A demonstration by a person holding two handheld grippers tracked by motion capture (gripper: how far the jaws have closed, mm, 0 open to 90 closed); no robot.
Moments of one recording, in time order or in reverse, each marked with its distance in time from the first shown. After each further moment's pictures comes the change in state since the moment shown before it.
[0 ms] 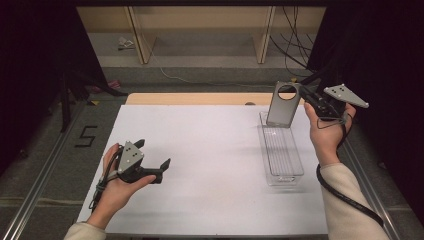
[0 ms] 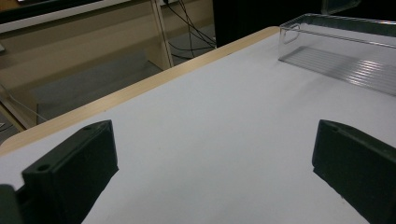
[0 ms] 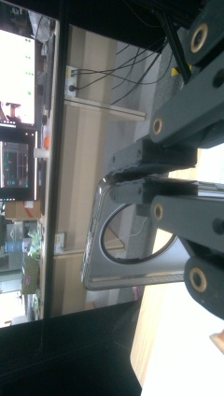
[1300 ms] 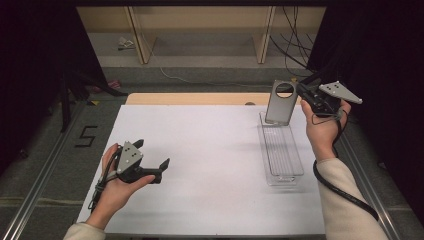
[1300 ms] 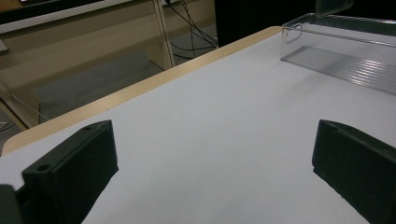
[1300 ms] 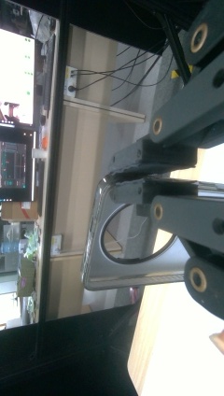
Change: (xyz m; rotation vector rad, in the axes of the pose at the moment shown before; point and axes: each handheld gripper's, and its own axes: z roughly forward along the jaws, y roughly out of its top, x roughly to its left) left arm 0.001 -0.001 -0.001 -0.001 0.007 -0.002; right arm 0.000 -0.001 0.016 0.010 -0.005 -0.017
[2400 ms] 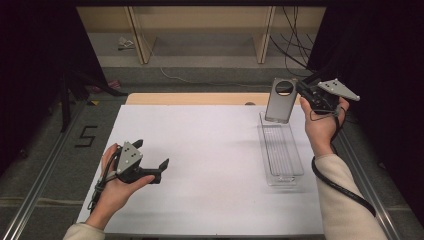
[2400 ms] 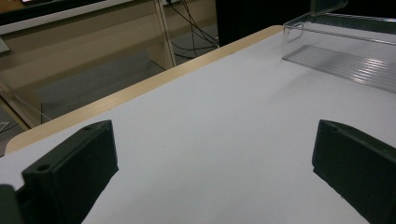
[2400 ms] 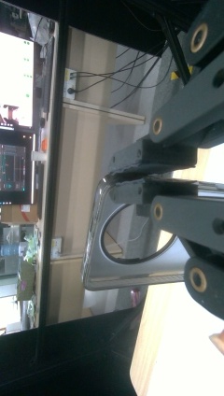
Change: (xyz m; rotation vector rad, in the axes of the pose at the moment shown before) left arm 0.001 0.000 -0.001 0.003 0.004 0.008; right arm -0.004 0.000 0.011 -0.001 -0.011 0.005
